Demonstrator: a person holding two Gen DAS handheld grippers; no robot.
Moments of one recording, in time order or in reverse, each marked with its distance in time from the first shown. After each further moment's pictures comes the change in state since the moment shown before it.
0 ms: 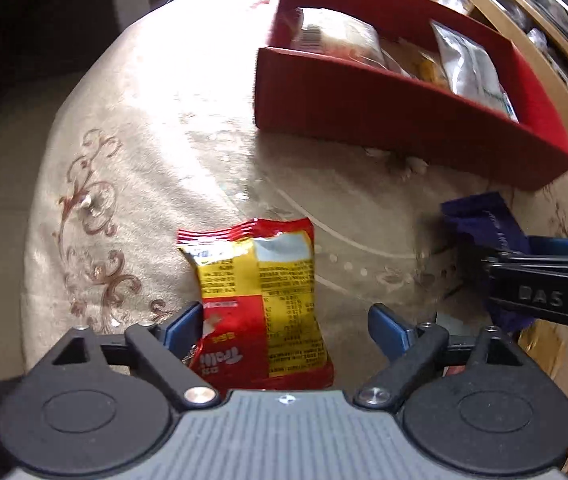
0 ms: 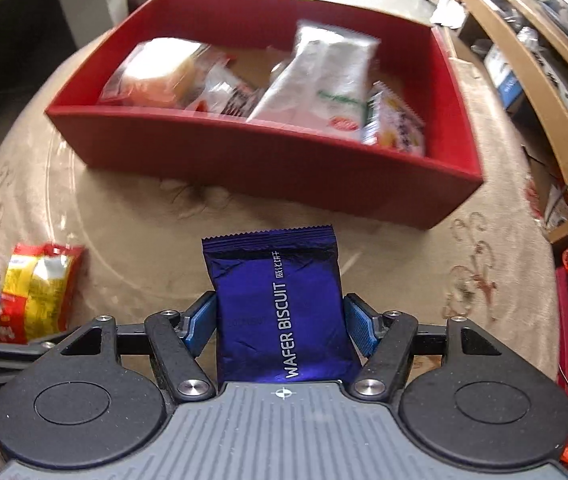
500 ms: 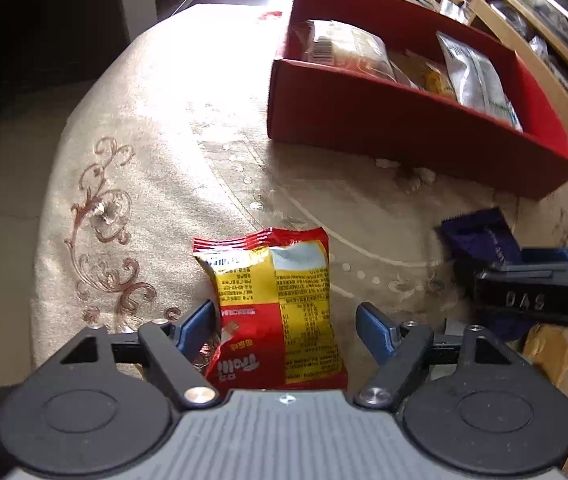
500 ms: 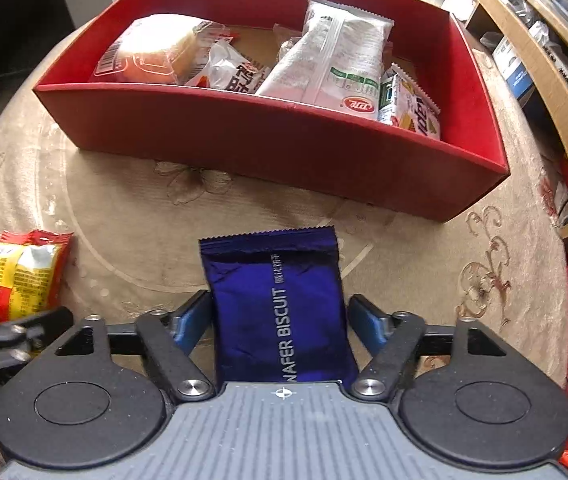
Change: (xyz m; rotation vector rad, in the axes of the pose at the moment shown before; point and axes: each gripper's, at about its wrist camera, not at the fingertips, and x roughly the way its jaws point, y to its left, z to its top) left arm -0.001 0.003 0.000 0.013 -0.041 0.034; right arm 0.012 0.004 0.000 -0.003 0.032 0.002
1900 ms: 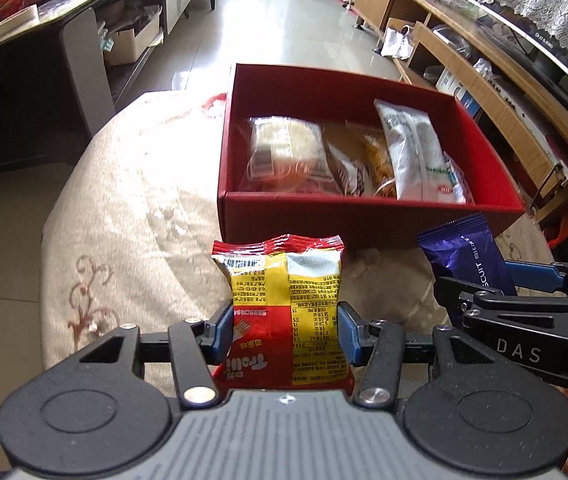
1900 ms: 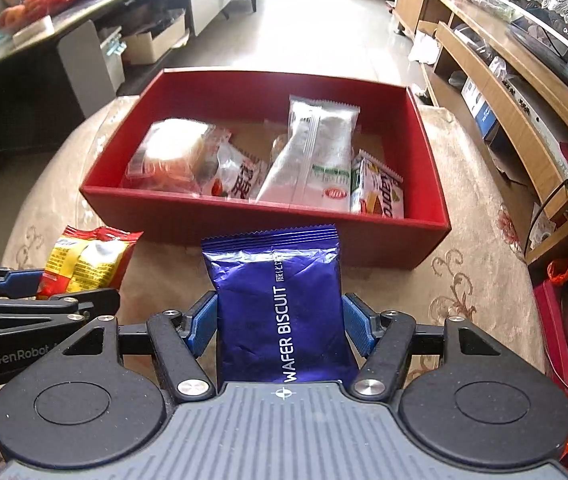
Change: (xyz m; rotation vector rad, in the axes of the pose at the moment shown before) left arm -0.038 -0.009 0.049 0.111 -0.117 -0.107; right arm -0.061 0.005 0.010 0.094 -0.195 -0.010
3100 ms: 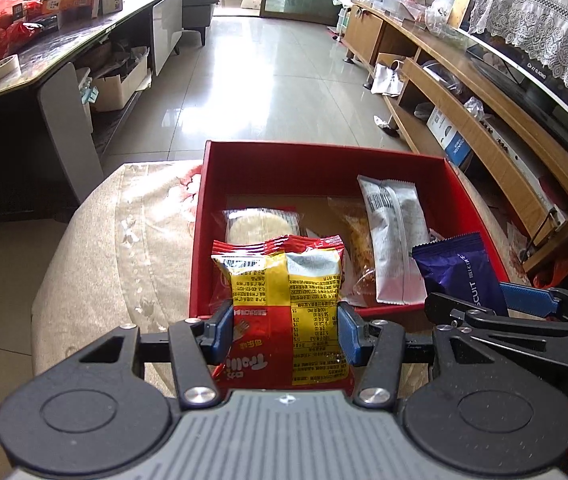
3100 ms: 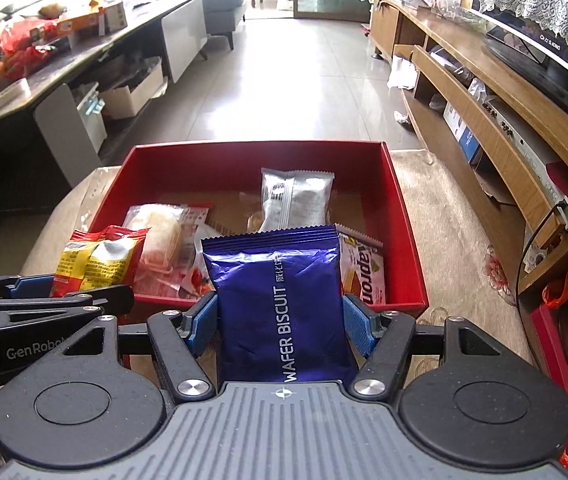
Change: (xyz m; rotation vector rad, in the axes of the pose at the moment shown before) left arm 0.002 -0.017 0.056 0.018 -0.096 -0.013; right arm -0.002 -0.018 0.041 0.091 -0.096 -0.009
